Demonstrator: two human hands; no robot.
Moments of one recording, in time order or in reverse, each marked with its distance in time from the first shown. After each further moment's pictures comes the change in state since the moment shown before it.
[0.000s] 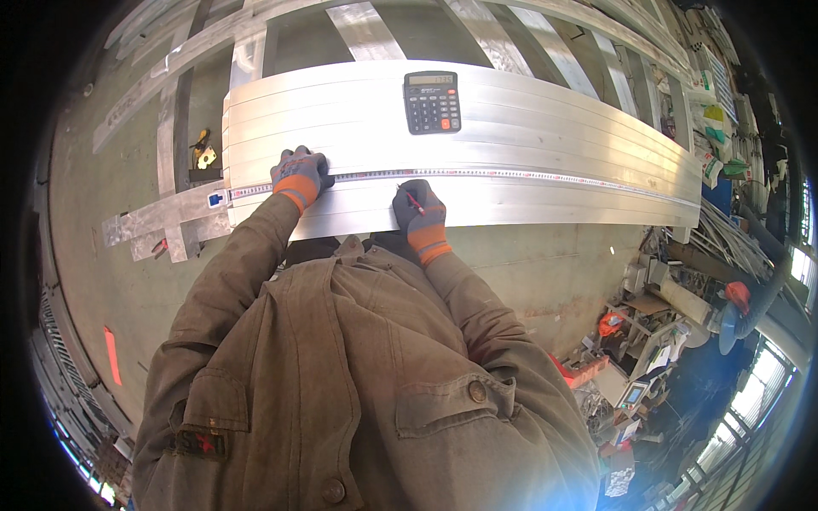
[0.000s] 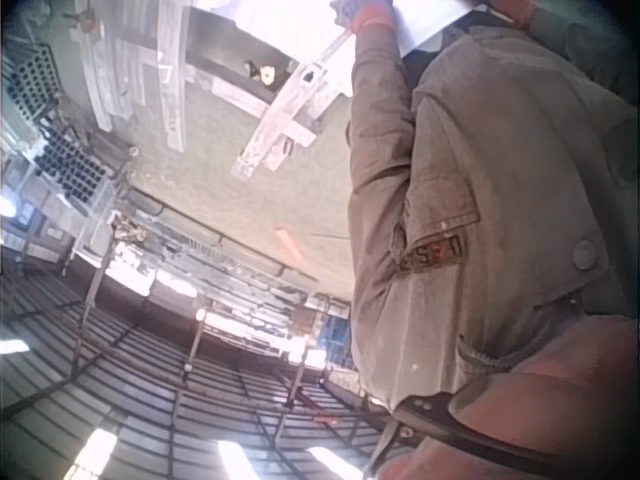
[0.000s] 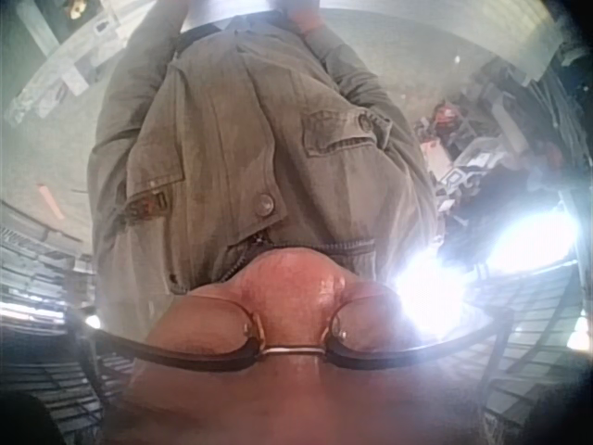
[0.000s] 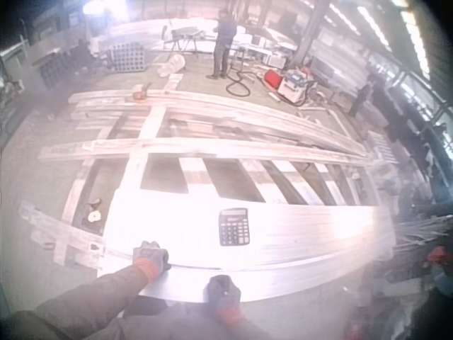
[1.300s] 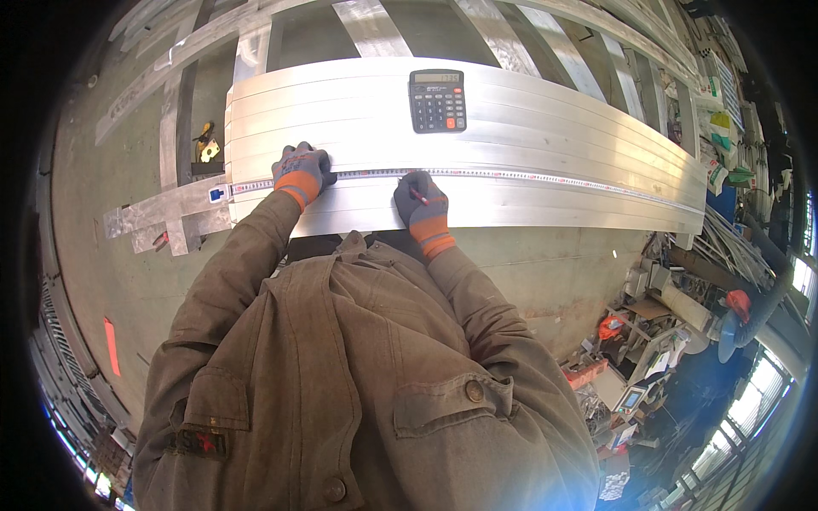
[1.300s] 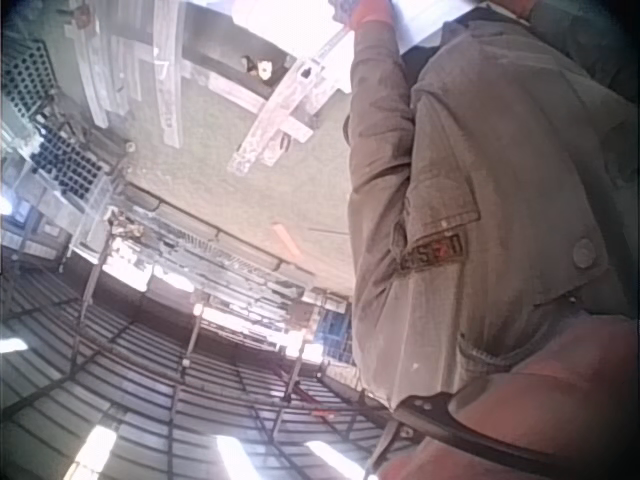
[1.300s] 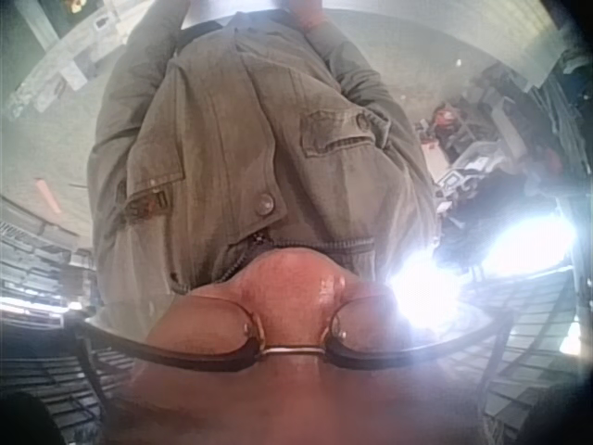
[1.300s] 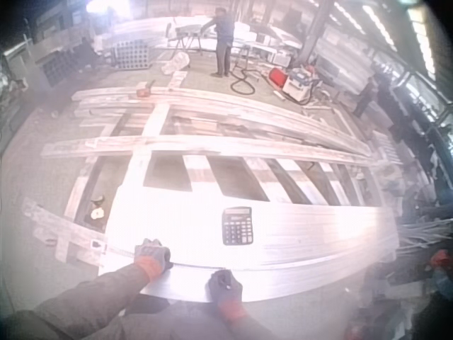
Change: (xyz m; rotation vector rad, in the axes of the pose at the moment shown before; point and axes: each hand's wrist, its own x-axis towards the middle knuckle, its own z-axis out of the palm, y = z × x) left_hand -0.001 0.006 -0.006 0.020 -0.054 -0.045; right_hand 0.019 -0.007 -0.004 -0.097 -0.015 -0.099
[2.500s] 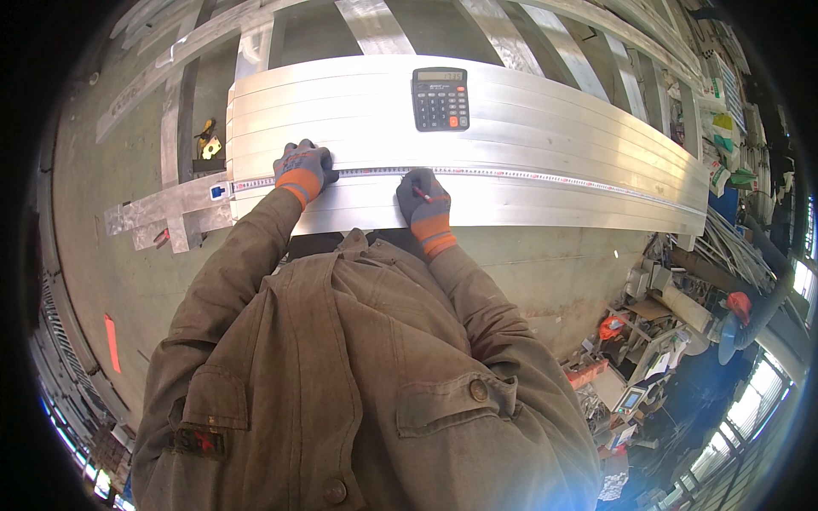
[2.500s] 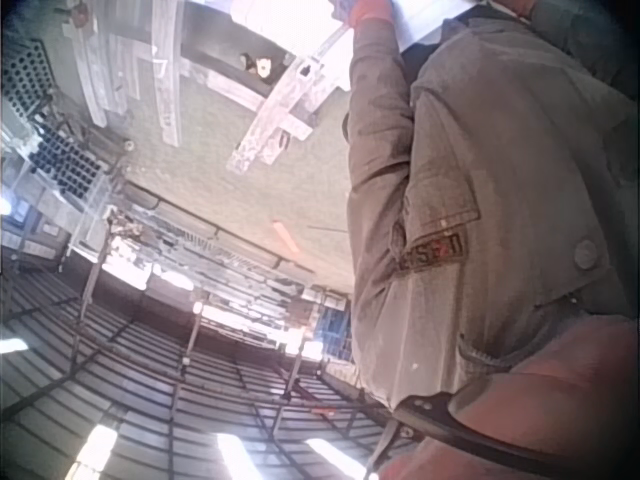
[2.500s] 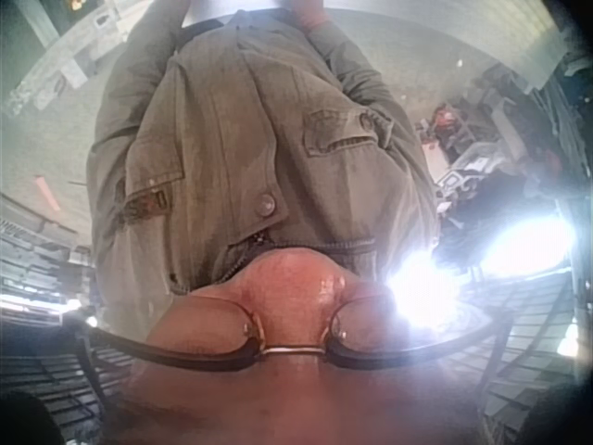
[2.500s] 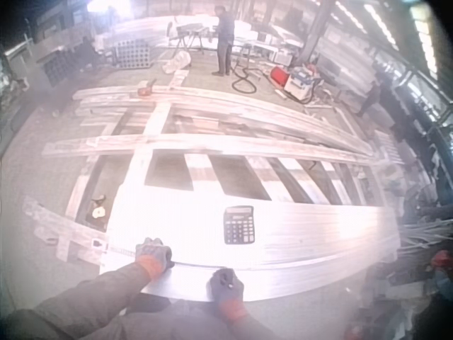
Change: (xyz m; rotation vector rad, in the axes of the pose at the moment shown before) left_hand 0.000 0.001 -0.002 -0.002 -0.009 -0.010; right_hand 0.000 -0.001 0.001 0.090 0.007 -0.007
